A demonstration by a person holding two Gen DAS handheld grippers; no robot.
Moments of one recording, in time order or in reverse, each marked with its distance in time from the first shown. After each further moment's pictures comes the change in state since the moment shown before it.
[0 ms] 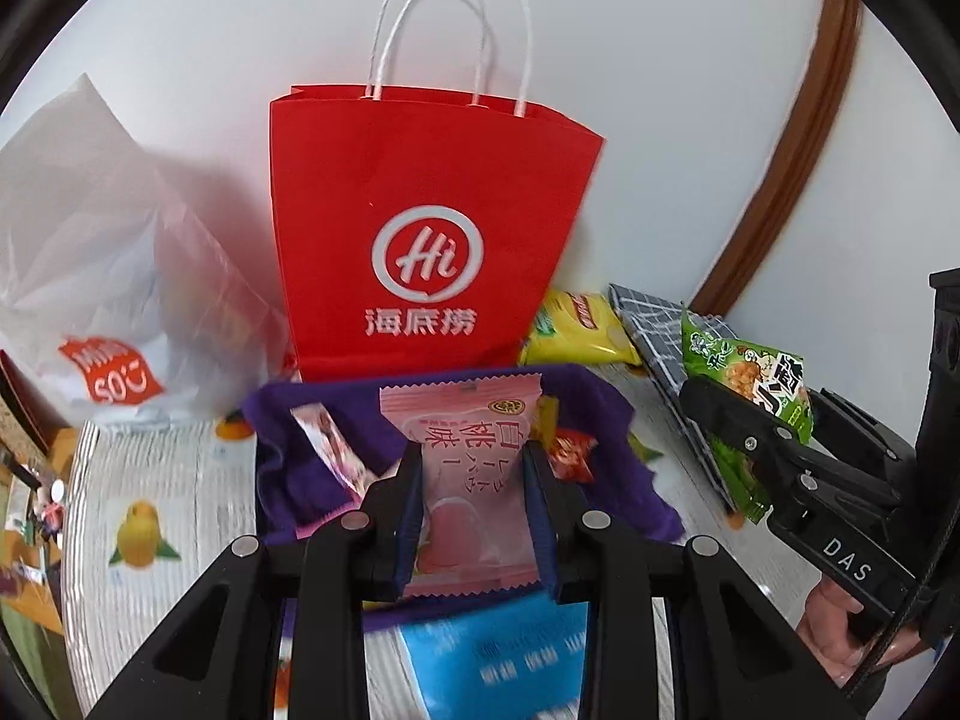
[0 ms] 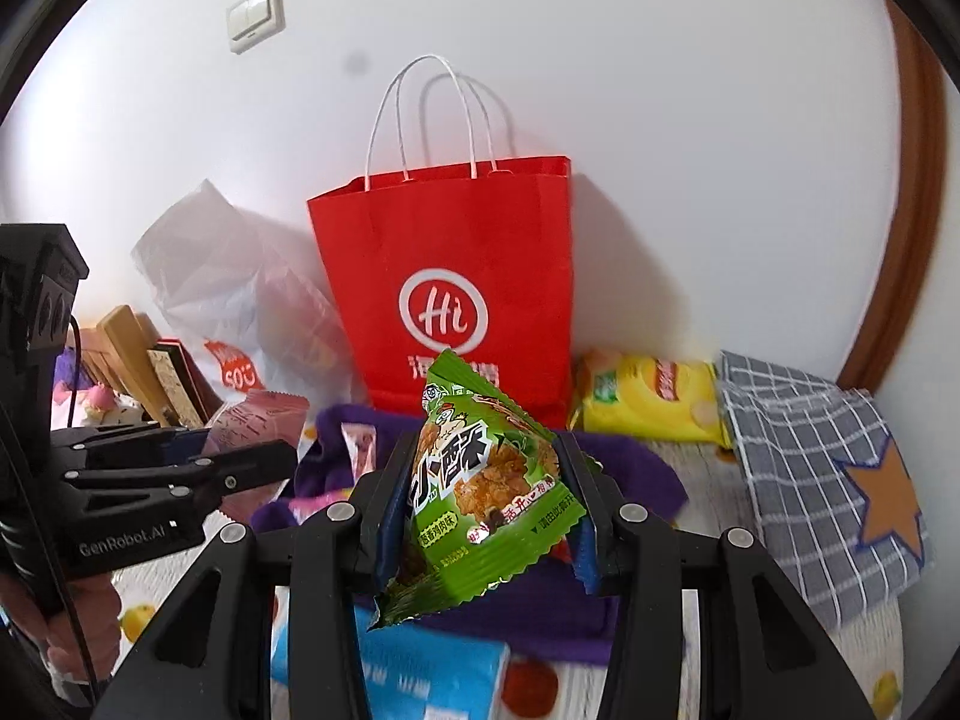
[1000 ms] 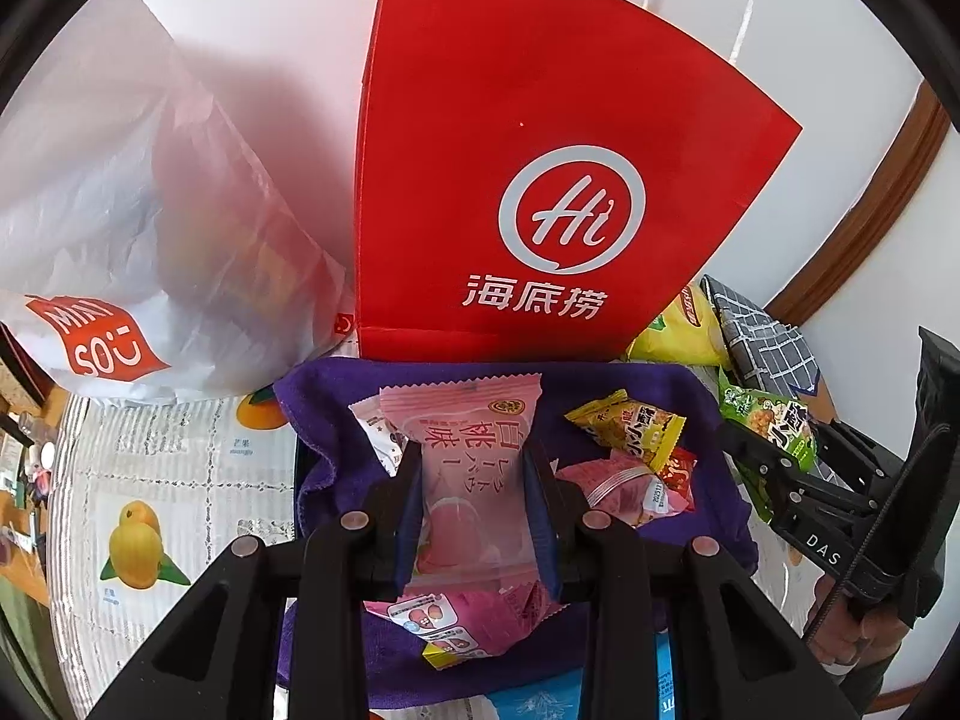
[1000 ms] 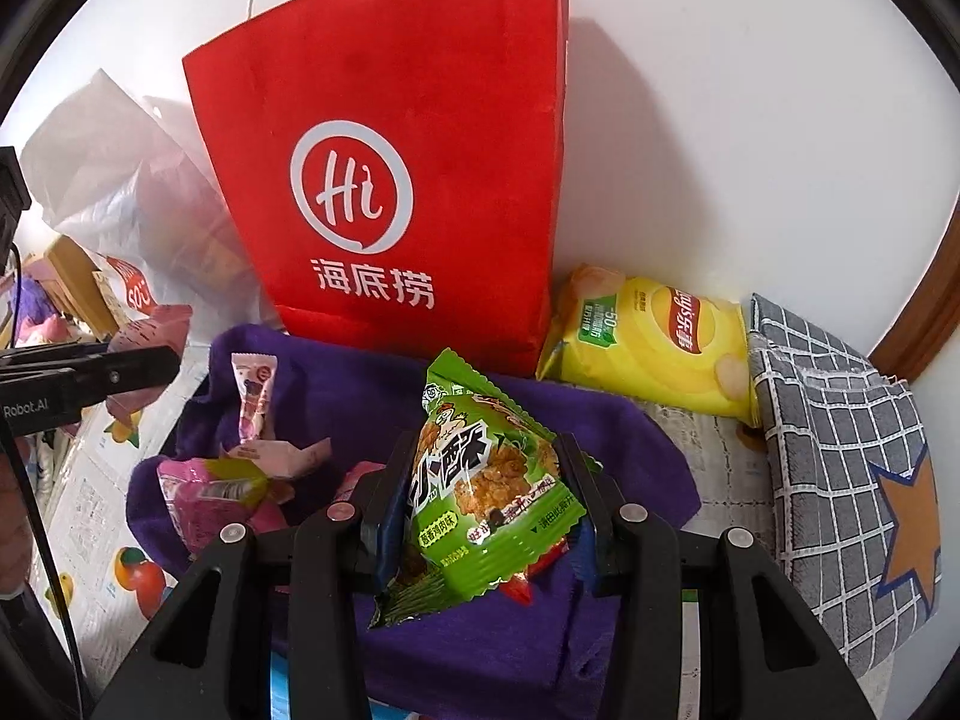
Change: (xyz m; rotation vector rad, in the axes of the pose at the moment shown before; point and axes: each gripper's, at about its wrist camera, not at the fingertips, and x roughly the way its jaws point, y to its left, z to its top) left arm 0.075 0.066 0.013 -0.121 0.120 0.053; right arm 0.113 -0.030 -0.017 -0.056 0.234 -0.042
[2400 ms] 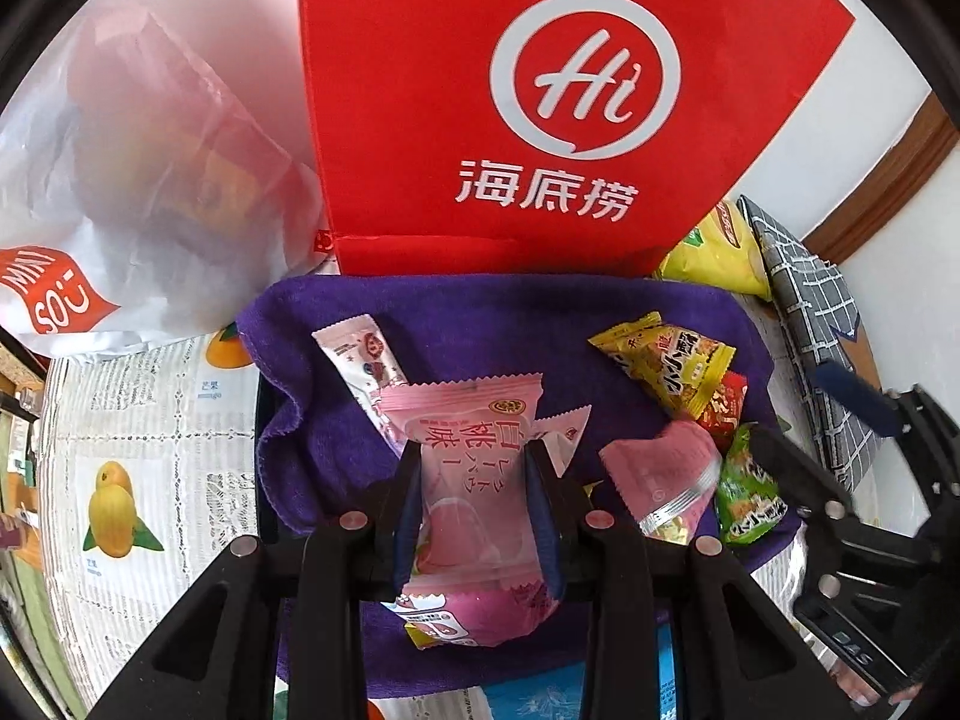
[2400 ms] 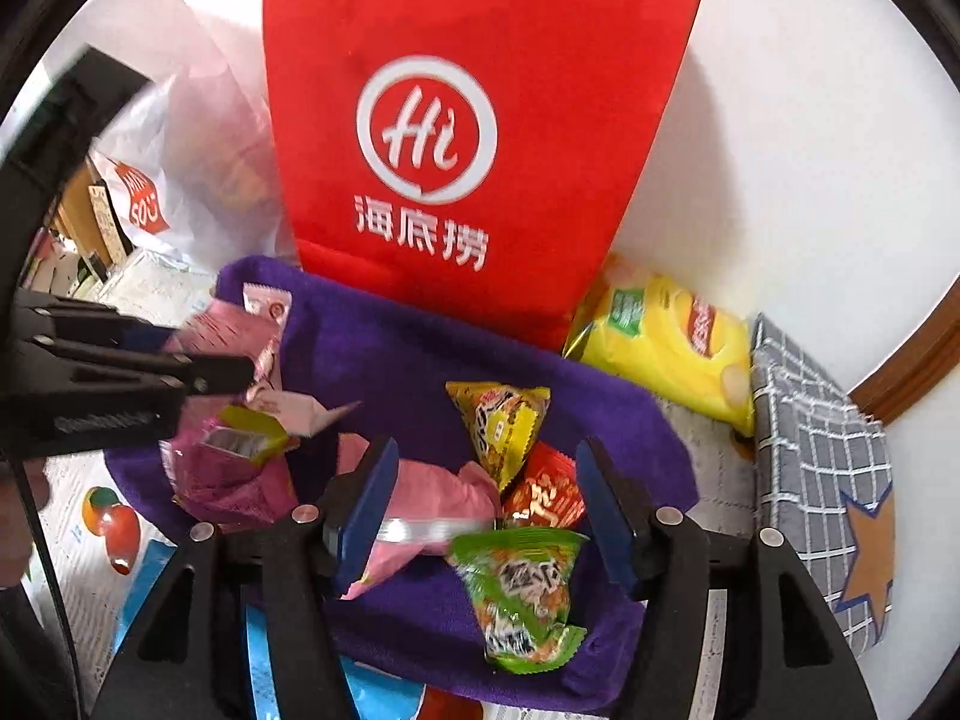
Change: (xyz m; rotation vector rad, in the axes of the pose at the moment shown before) left arm 0.049 -0.015 -0.014 0.031 0.182 0.066; right arm -0.007 0.042 -0.009 -0.170 0.045 -0.093
